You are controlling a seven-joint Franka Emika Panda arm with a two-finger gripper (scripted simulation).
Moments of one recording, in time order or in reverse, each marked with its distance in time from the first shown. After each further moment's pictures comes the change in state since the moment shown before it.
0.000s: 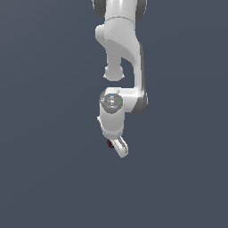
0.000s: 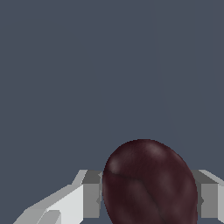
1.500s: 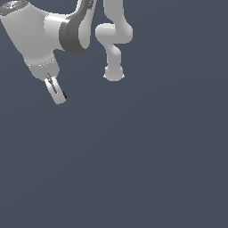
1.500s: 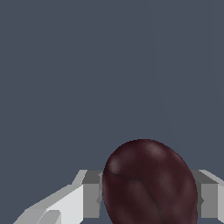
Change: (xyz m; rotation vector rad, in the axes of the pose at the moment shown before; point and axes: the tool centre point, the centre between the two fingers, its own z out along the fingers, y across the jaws) arm 0.136 0.224 -0.199 0.003 0.002 0.004
